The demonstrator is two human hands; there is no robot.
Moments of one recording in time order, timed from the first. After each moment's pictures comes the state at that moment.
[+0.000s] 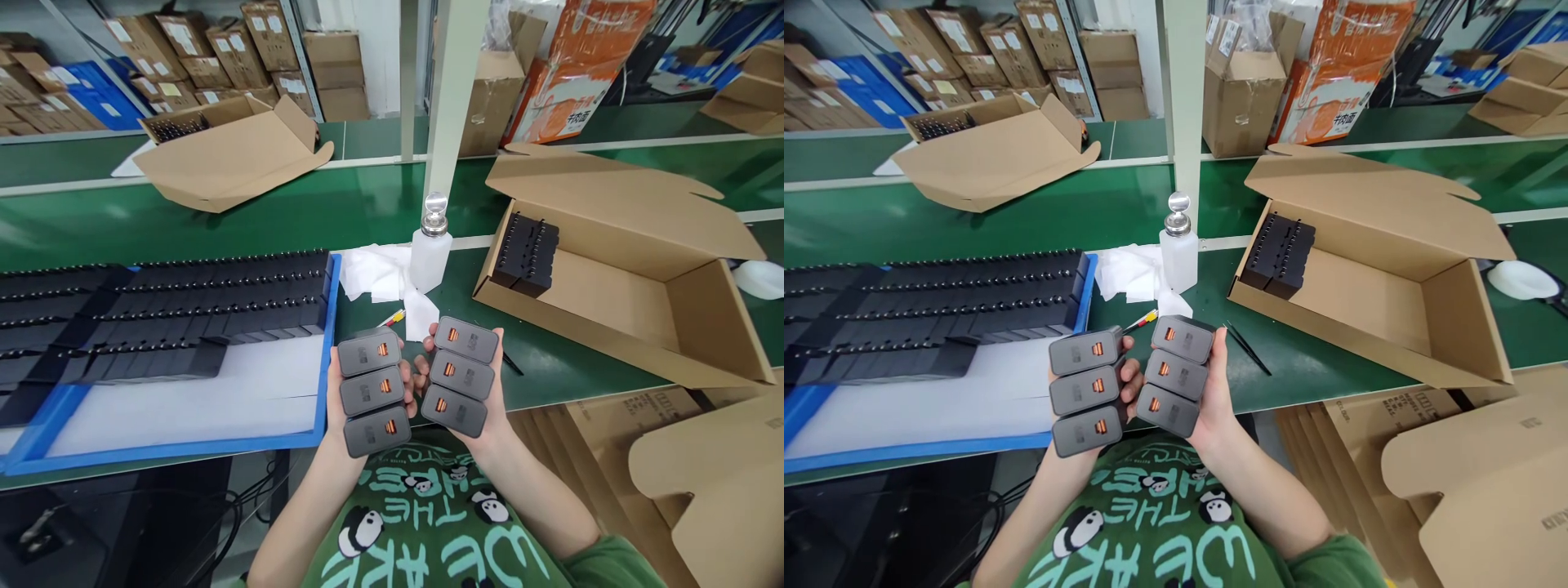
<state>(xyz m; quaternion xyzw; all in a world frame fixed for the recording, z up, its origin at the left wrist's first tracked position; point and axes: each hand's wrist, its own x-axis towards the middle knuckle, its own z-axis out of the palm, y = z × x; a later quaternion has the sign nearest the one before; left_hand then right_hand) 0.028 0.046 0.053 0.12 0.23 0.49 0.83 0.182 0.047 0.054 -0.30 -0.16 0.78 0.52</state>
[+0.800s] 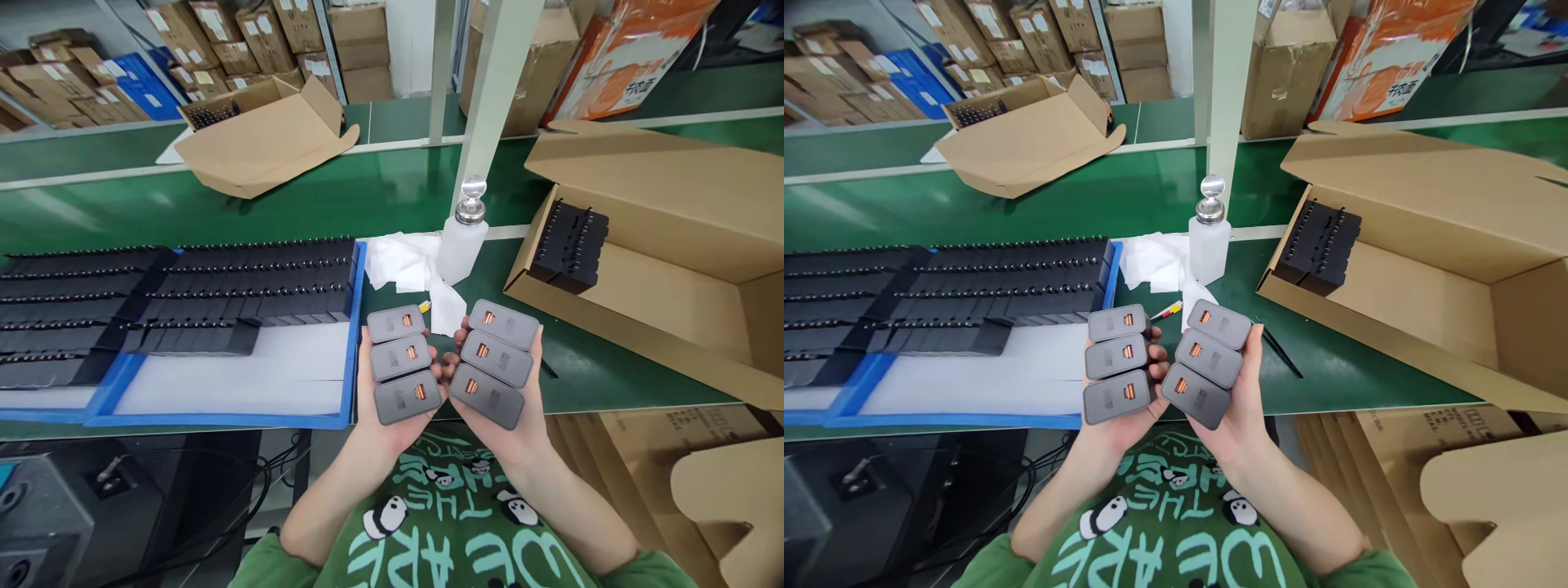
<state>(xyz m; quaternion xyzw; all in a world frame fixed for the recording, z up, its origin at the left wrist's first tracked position) 0.034 0.042 0.070 -0.09 0.26 0.51 0.82 0.176 0.042 0.075 -0.30 0.00 0.79 0.53</state>
